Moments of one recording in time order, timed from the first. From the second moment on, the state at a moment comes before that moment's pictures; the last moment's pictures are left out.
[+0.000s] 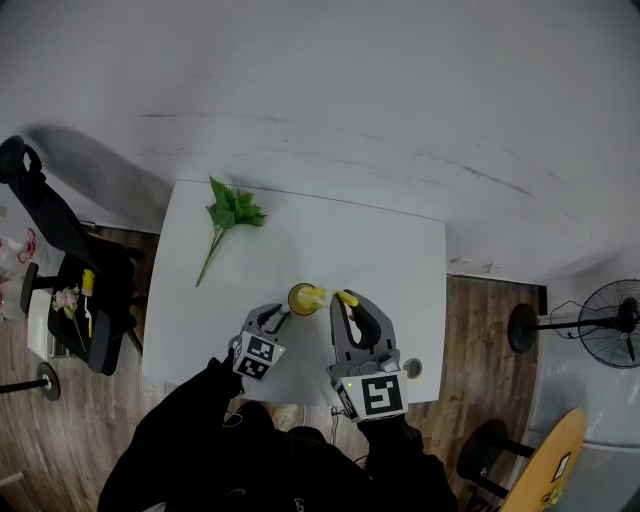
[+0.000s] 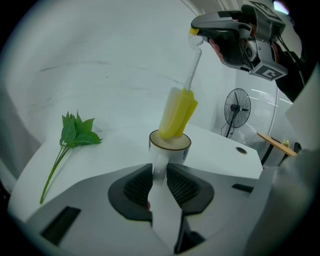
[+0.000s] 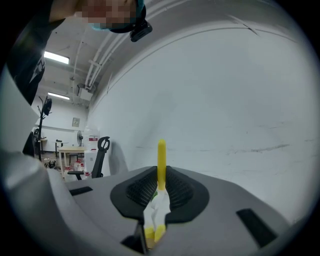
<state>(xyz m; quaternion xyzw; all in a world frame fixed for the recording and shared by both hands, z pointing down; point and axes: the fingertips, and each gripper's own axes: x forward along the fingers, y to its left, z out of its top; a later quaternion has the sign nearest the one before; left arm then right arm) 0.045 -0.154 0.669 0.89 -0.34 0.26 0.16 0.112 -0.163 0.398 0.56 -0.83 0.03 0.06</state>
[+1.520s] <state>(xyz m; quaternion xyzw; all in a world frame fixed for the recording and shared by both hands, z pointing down) -0.029 -0.054 0.426 0.89 -0.44 0.09 0.06 0.156 0.010 0.355 0.63 -0.77 -0.01 0.04</state>
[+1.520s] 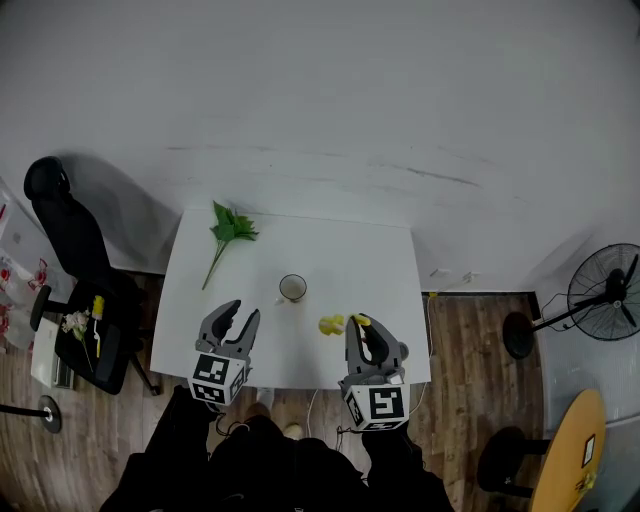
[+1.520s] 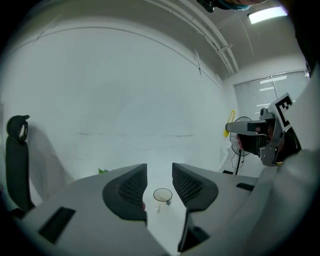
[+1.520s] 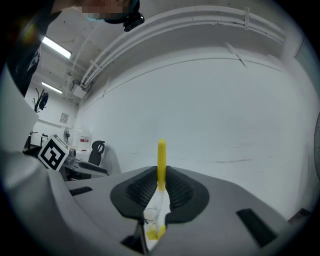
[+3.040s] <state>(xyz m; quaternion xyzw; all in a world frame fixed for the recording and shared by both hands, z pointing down) -0.031 0.130 0.393 0.89 -0.46 0.08 0.03 0.168 0.185 0.391 0.64 -0.76 0.01 0.06</state>
